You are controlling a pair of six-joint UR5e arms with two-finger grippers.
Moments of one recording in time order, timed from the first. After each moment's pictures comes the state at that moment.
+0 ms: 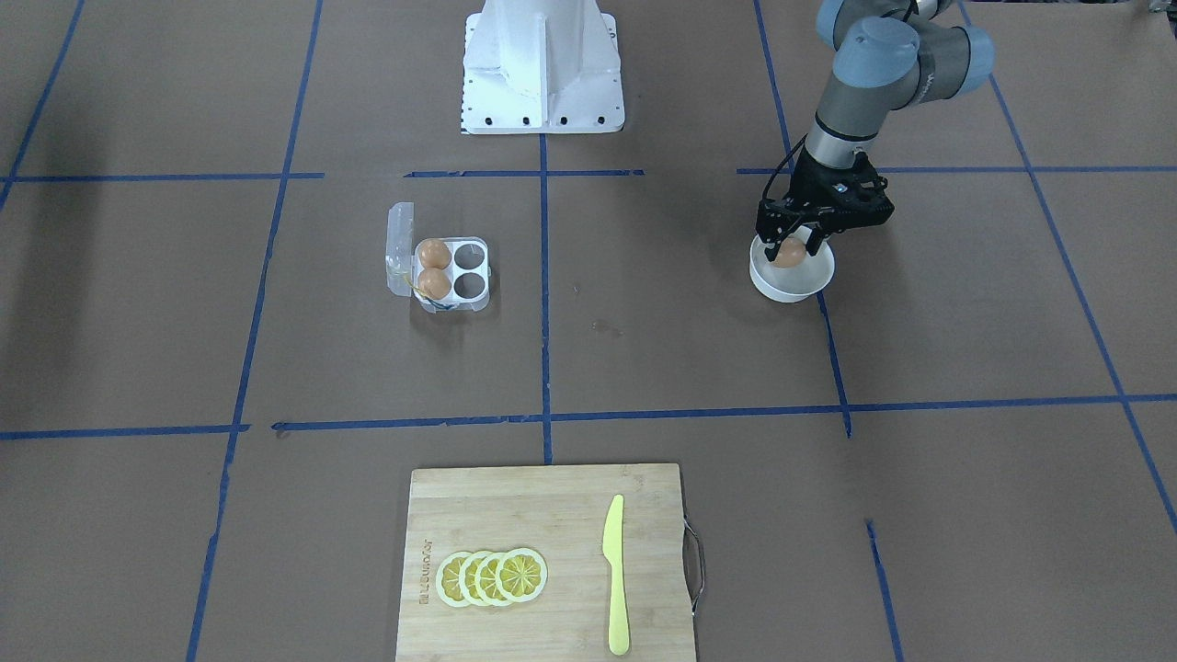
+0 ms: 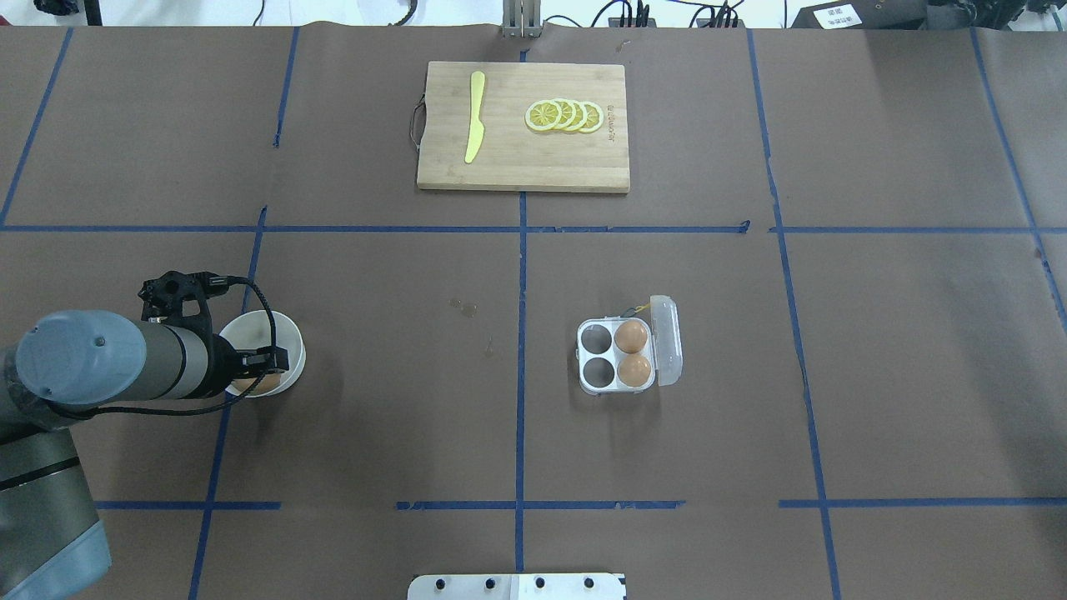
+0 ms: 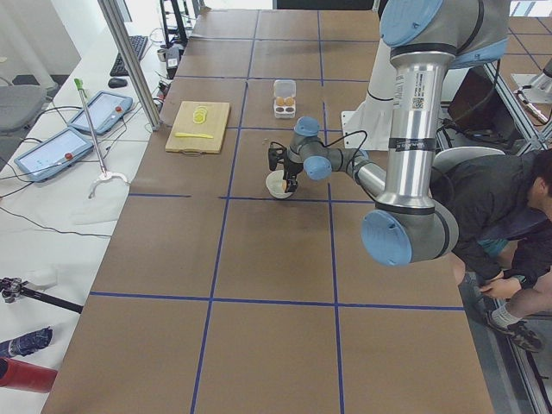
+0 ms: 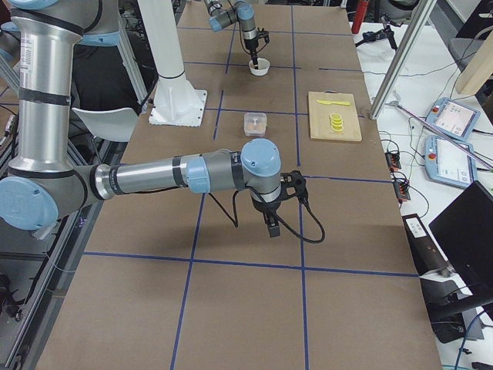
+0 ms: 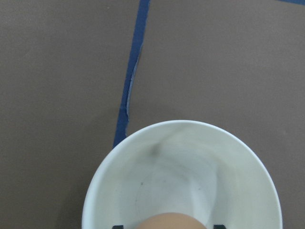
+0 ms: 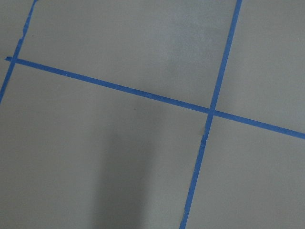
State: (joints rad) left arm -0.49 -1.62 -1.92 -2.01 -1.71 -1.39; right arm 1.58 -1.71 1.90 -1.57 2.40 -0.13
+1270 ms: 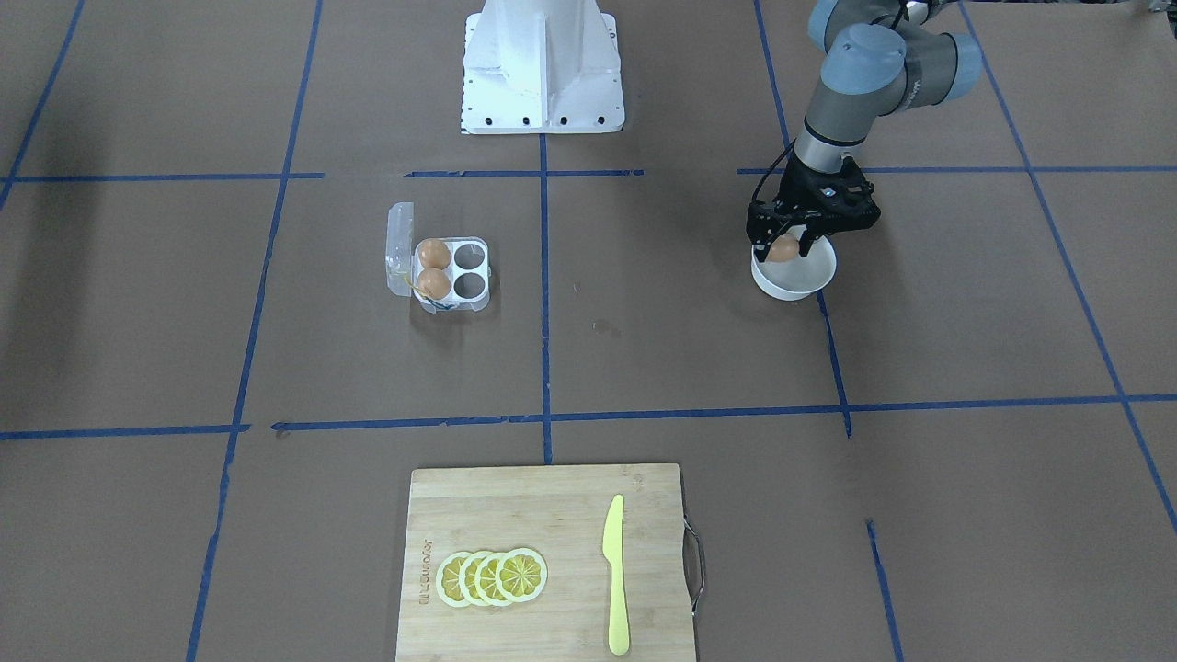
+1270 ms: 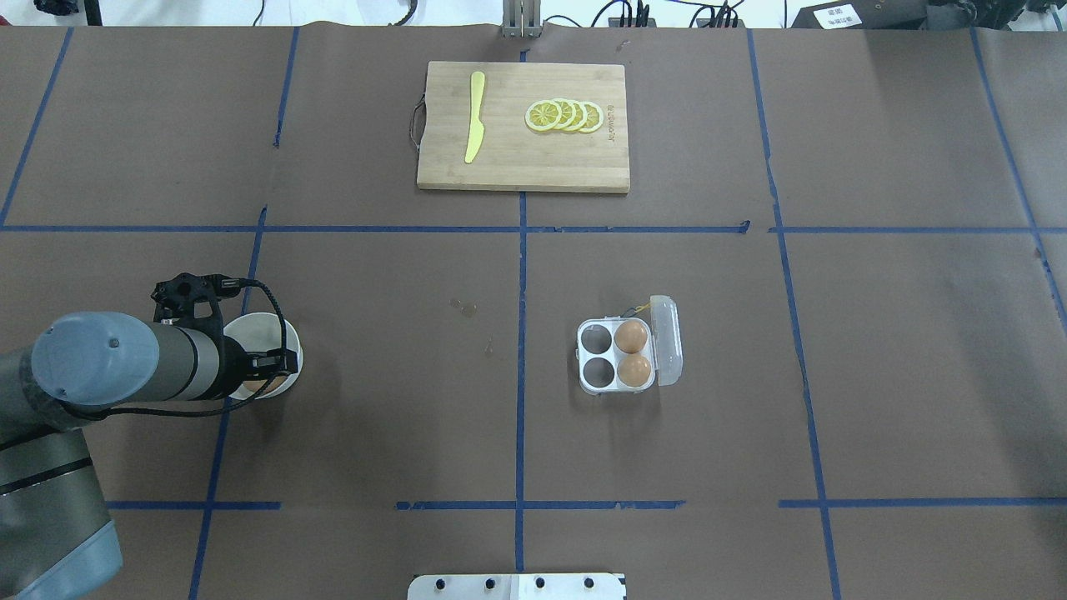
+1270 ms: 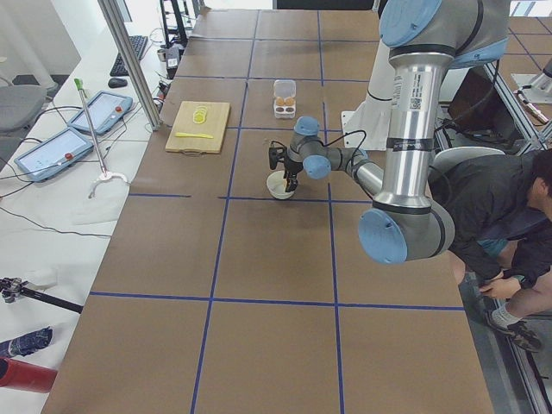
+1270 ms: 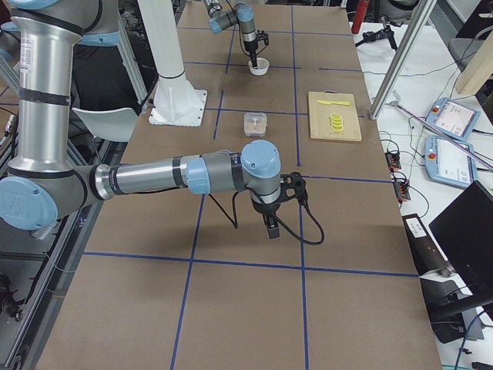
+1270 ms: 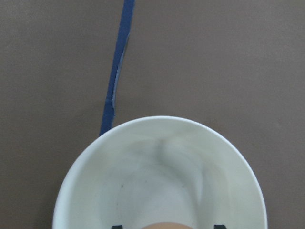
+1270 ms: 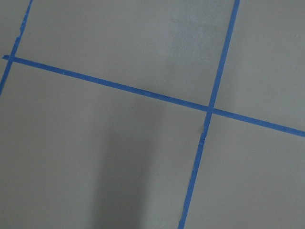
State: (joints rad) left arm -0.49 -1.64 -1.91 -2.01 -1.71 -1.37; right arm 1.58 -1.71 1.89 -1.57 2.40 -0.13
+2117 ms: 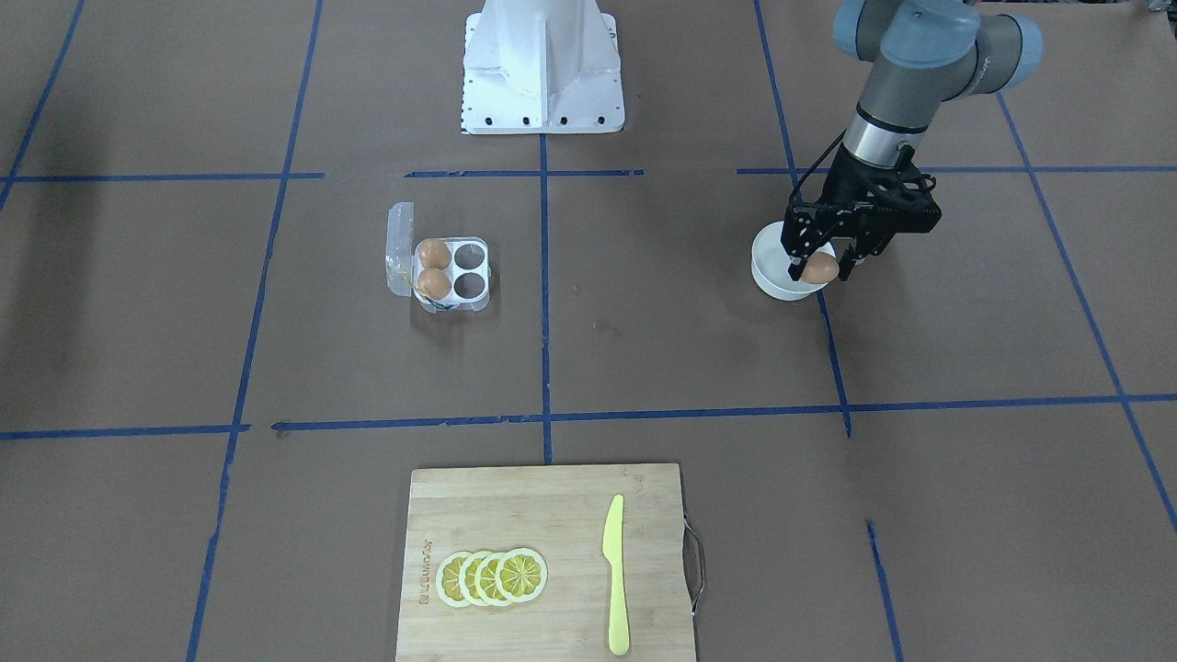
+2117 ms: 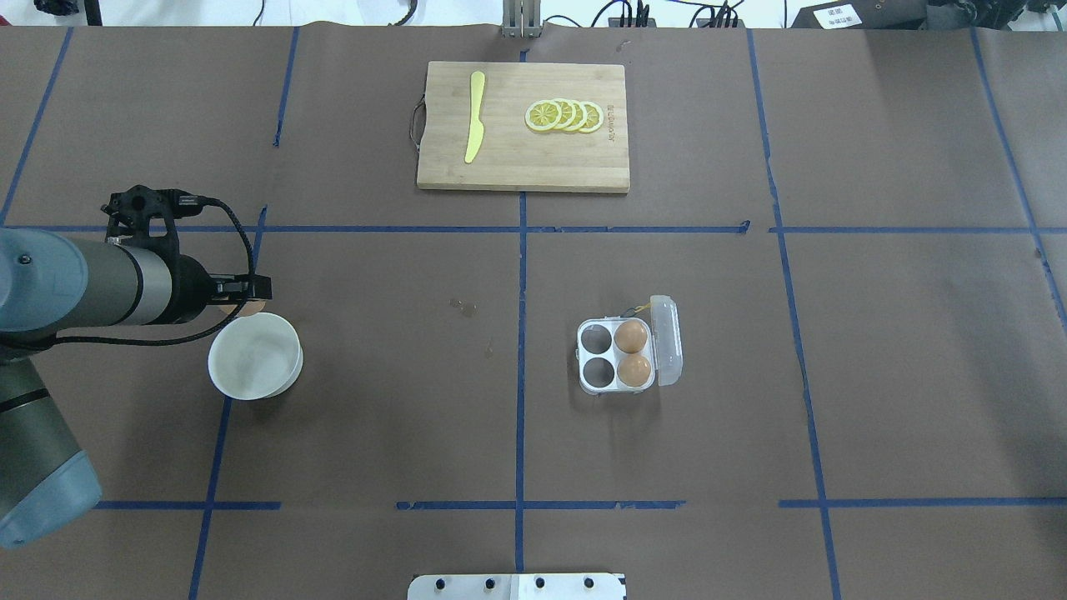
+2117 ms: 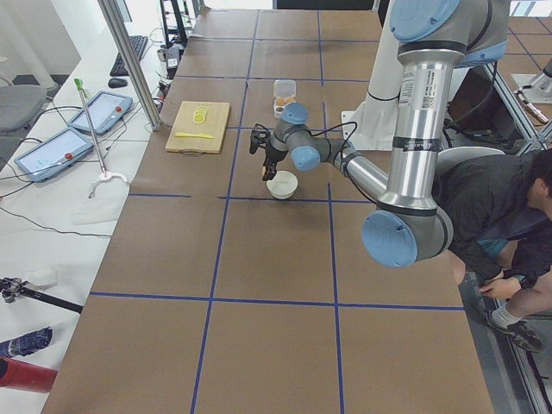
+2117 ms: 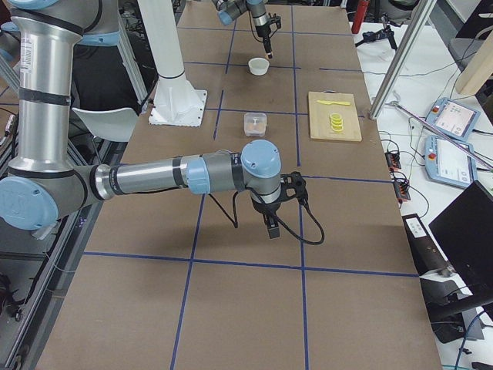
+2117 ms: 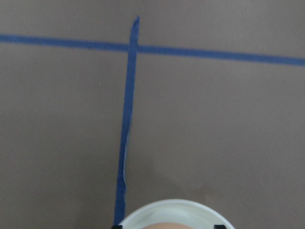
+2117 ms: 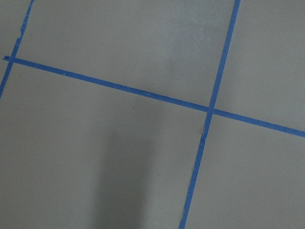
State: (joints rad) left arm -0.65 -1.69 -1.96 -2.02 -1.74 -1.22; right arm 1.58 -1.71 1.89 -1.57 2.40 -0.13
